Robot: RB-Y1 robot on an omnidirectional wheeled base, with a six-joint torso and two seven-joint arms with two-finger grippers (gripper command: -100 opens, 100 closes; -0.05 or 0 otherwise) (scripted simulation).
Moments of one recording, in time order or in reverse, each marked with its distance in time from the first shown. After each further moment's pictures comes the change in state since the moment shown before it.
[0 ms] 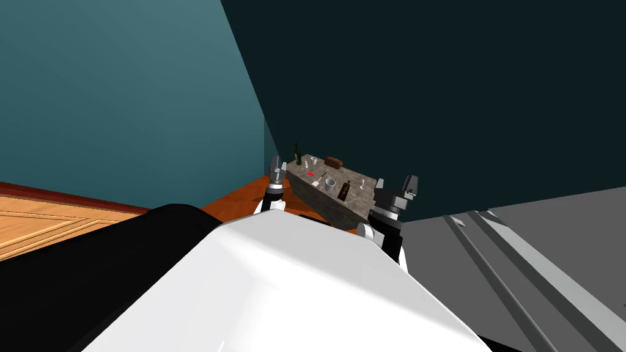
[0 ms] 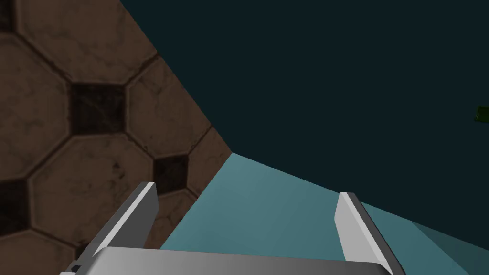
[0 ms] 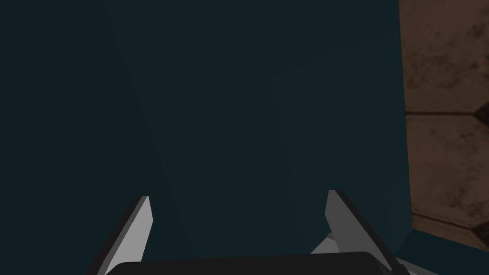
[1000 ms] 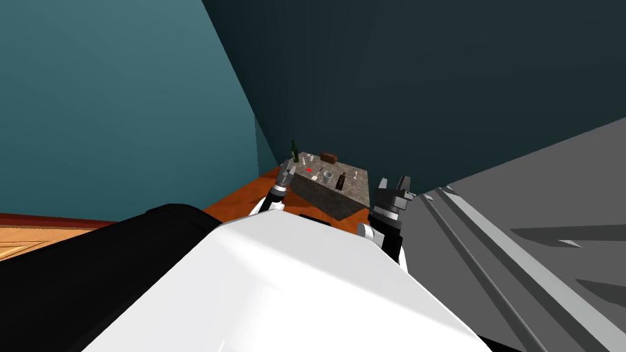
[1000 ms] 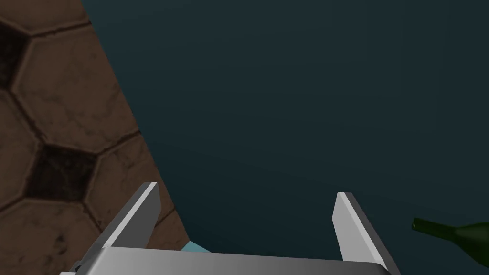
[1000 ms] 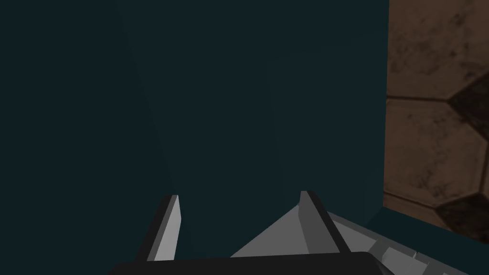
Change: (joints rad) left arm -0.022 0.263 -0.115 0.024 0.065 0.031 0.049; right arm 0.000 0.000 0.000 0.000 0.000 0.000 0.000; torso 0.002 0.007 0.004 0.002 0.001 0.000
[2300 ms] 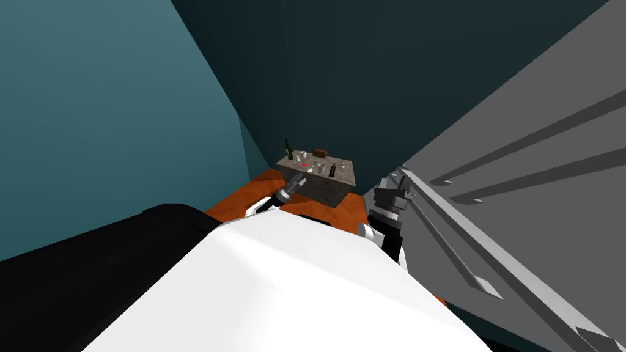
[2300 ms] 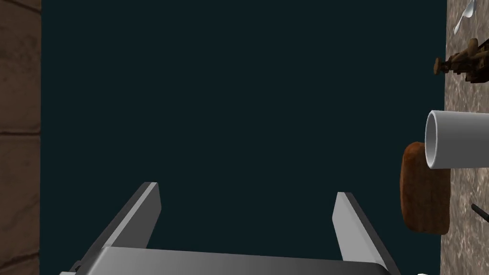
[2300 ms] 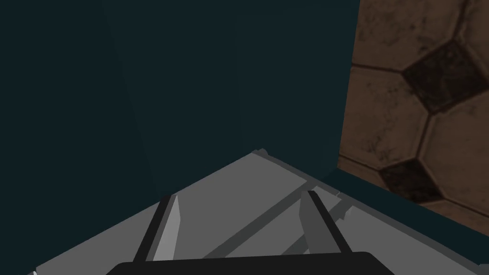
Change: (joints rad) left arm -0.054 0.375 -0.208 0.044 0.106 0.068 0.087; right arm 0.000 0.000 0.000 0.000 0.000 0.000 0.000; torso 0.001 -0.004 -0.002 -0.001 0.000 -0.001
